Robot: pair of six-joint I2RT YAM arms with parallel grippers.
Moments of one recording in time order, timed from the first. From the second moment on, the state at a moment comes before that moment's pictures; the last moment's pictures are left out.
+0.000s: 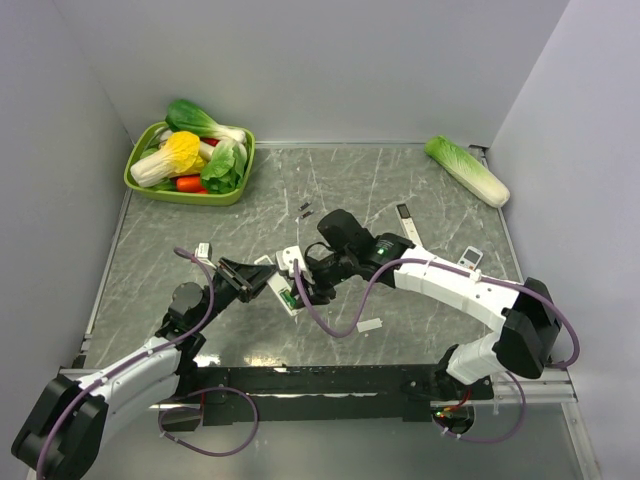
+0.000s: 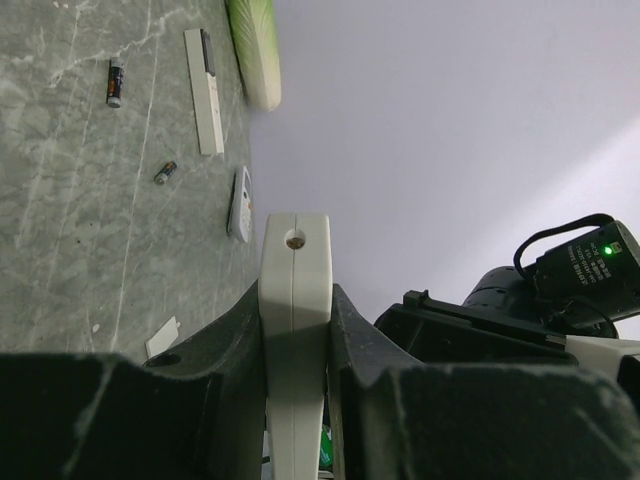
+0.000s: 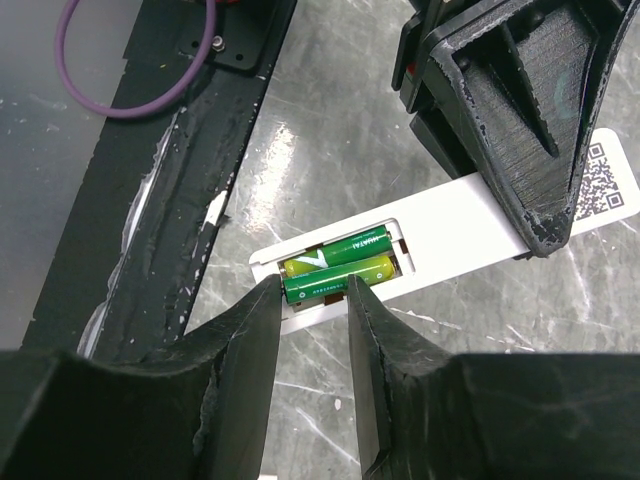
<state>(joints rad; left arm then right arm) -0.49 0.81 0.05 0.80 0.23 -1.48 0.91 1.43 1.15 -0.50 -0.74 -0.64</state>
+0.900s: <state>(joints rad) -0.49 0.73 0.03 0.72 0.14 -1.52 0.95 1.47 1.18 -0.51 -0.62 -0.61</state>
